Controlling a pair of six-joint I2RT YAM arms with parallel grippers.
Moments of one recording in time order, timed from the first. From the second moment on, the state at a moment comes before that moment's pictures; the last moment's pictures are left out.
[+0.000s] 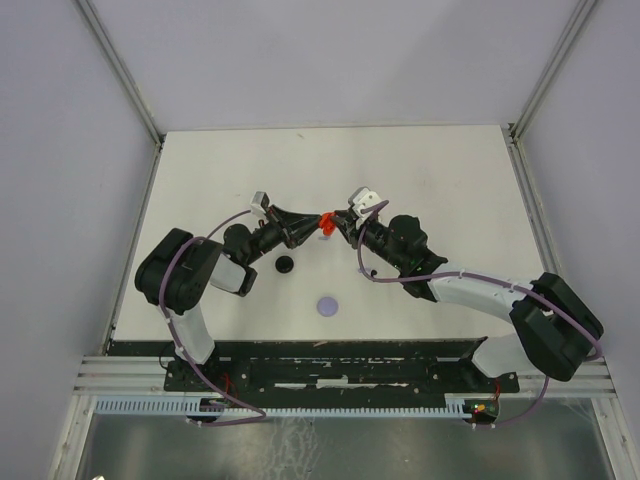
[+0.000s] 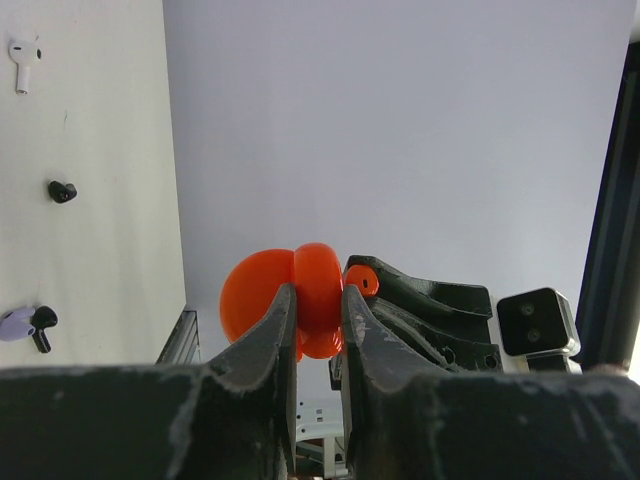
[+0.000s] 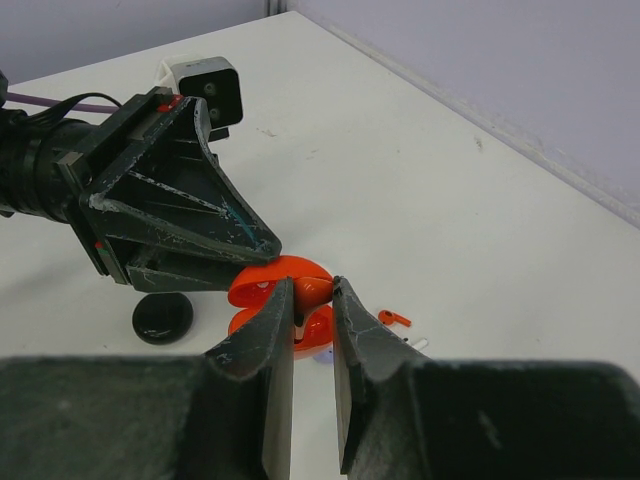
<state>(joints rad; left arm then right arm) -0.38 1.81 0.48 1.50 0.56 -1.72 0.76 1.39 0.67 0.71 -0.07 -0.13</state>
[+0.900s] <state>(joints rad) -0.38 1.81 0.48 1.50 0.56 -1.74 0.76 1.41 0.66 0.73 -0.07 -0.13</state>
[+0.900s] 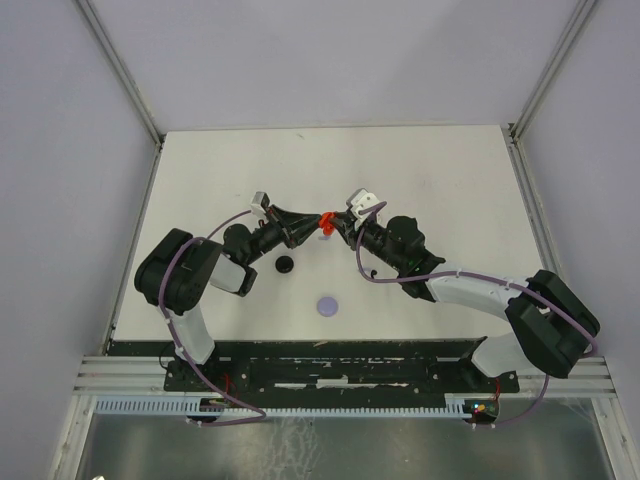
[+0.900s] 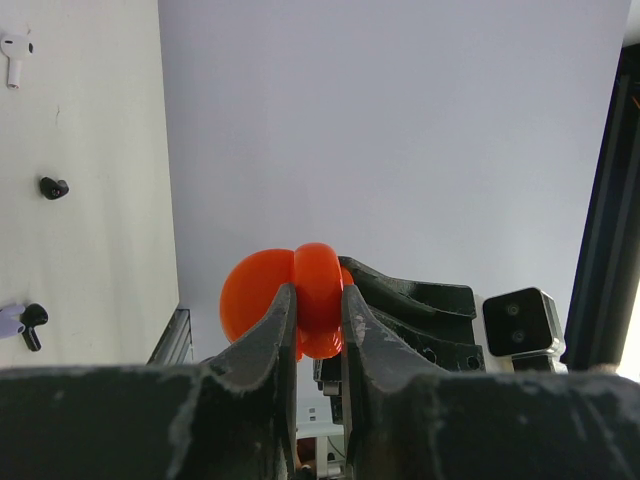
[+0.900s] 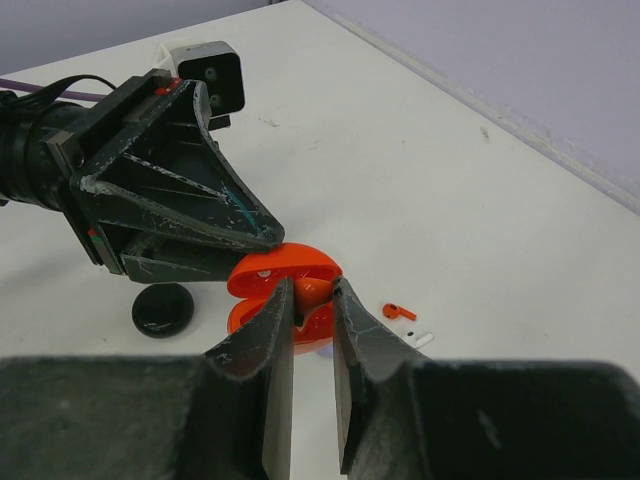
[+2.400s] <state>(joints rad) -0.21 1.79 0.33 1.51 0.53 -1.76 0.63 1.97 1.55 -0.37 0.23 0.11</state>
